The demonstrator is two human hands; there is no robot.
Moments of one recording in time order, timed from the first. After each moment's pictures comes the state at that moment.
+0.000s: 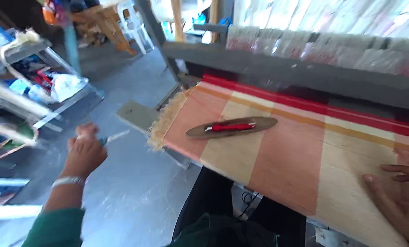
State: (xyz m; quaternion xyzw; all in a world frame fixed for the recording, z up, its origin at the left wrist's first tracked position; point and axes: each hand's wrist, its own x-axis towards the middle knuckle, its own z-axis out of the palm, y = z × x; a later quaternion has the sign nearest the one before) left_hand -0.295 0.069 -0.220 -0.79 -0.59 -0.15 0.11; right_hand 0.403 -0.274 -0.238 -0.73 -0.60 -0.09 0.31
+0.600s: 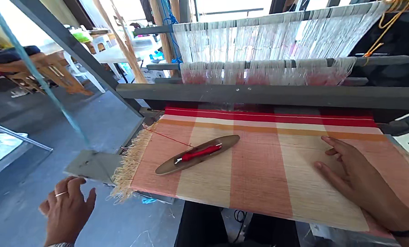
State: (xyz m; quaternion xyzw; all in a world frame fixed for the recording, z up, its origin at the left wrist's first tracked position) left_hand -0.237 0.093 -0.264 -0.80 -0.53 -0.23 0.13; right_hand 0.417 -0.268 -0.241 -0.72 -0.60 -0.14 0.31
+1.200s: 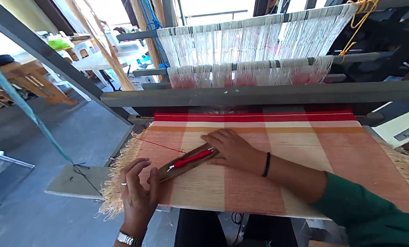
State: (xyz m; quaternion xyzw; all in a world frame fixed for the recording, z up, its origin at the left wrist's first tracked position) left_hand -0.025 0.029 -0.232 -0.82 -0.26 -0.51 -0.02; right_hand 0.283 -0.062 -0.204 -0.59 -0.79 0.00 0.18
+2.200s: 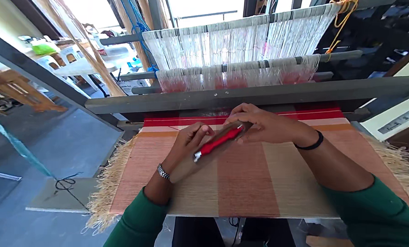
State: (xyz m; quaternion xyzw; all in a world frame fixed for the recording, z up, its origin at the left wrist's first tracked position) left_hand 0.137 0.066 -0.181 -0.85 -0.04 -0.30 -0.43; right_hand 0.377 -0.112 -0.123 -0.59 -0.72 0.20 0.31
